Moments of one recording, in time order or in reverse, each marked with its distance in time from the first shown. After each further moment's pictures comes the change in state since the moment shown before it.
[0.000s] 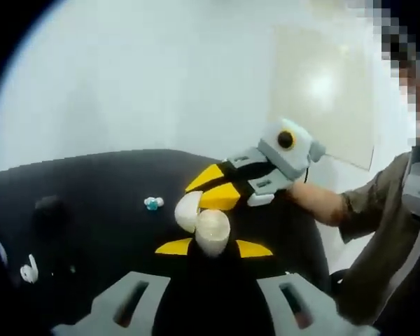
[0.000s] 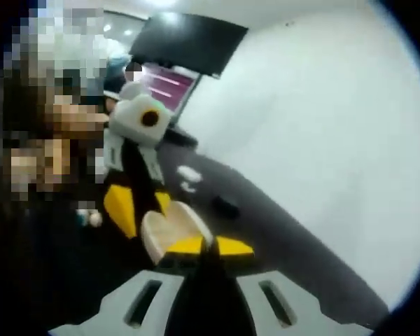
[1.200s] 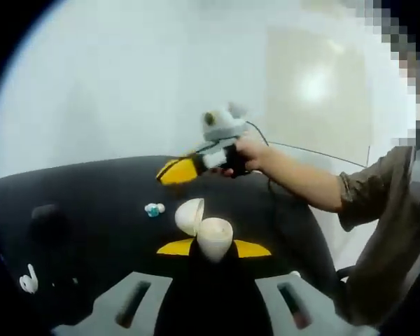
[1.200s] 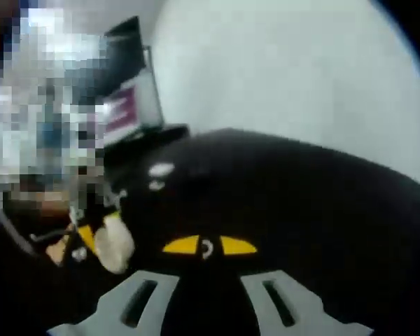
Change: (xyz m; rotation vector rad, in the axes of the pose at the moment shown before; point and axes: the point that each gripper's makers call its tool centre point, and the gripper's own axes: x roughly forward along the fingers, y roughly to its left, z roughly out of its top) left arm 0.002 0.002 0.004 -0.023 -0.066 -0.052; right arm 0.028 -0.062 -0.055 0.590 0.222 0.247
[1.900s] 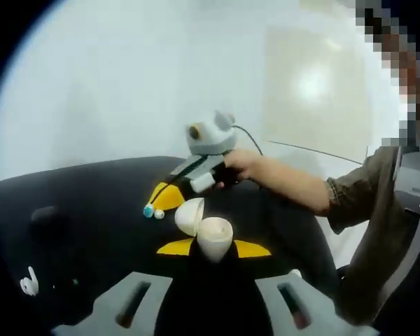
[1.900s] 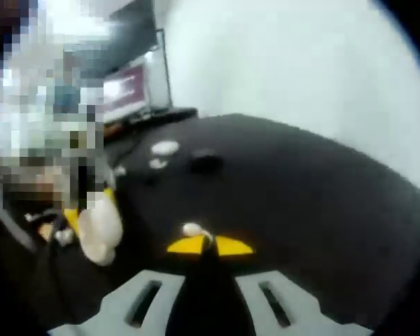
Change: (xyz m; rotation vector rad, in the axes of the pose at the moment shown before) left arm -0.001 -0.003 -0.001 0.018 -0.003 -0.005; right arm 0.013 0.011 -0.014 -0.144 0.043 -0.057
